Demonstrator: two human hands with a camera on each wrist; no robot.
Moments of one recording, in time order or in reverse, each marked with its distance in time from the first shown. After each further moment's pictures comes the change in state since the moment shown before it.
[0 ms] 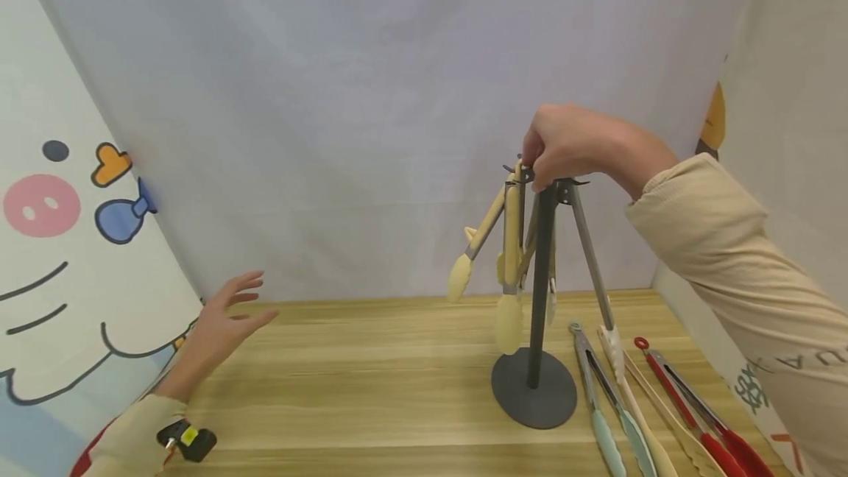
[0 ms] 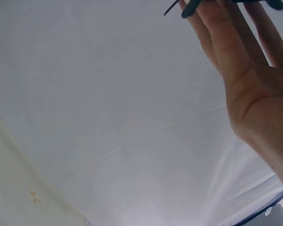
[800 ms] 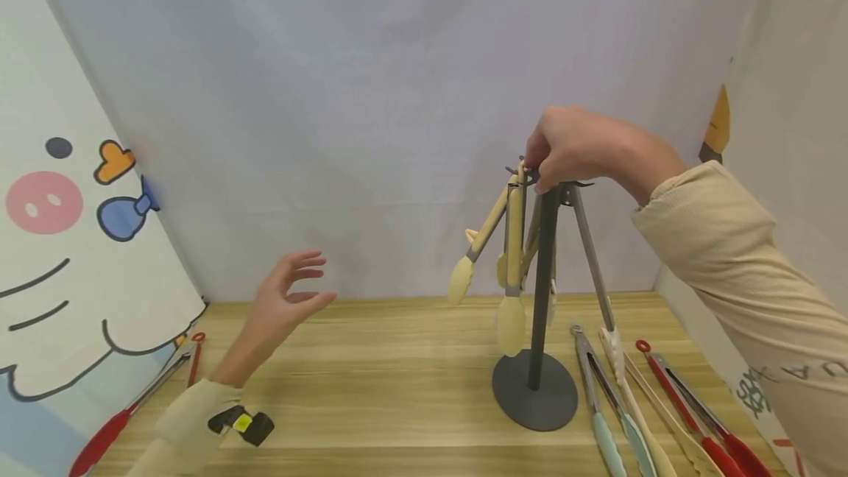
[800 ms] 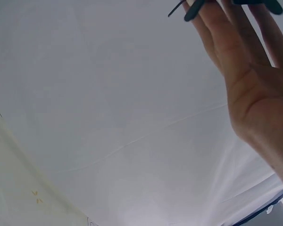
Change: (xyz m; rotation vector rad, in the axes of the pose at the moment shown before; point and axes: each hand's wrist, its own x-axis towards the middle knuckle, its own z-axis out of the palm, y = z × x) left_hand 0.016 0.071 0.050 -0.305 -0.047 0.141; right_hand 0.000 0.003 0.001 0.001 0.000 0.007
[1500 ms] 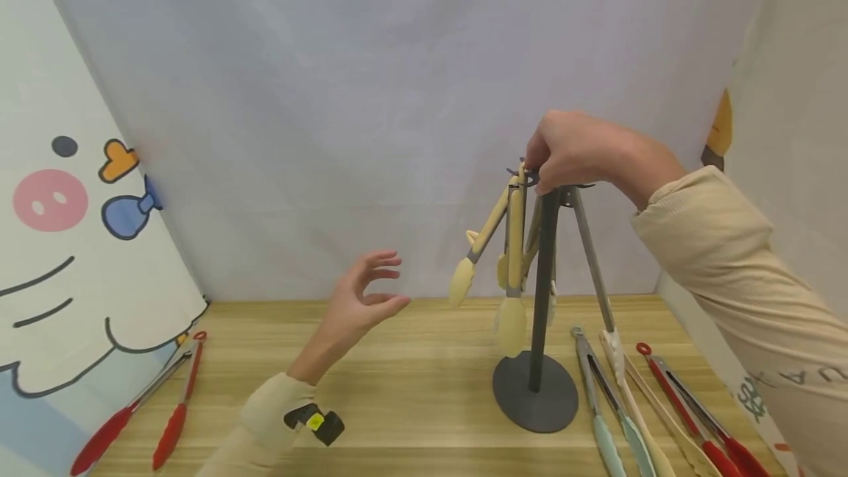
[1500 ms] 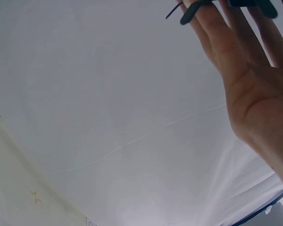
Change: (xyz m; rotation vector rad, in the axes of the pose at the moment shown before) left_hand 0.010 0.050 0.083 -0.219 -0.101 0.045; right_hand 0.001 0.000 0.002 0.003 0.012 0.001
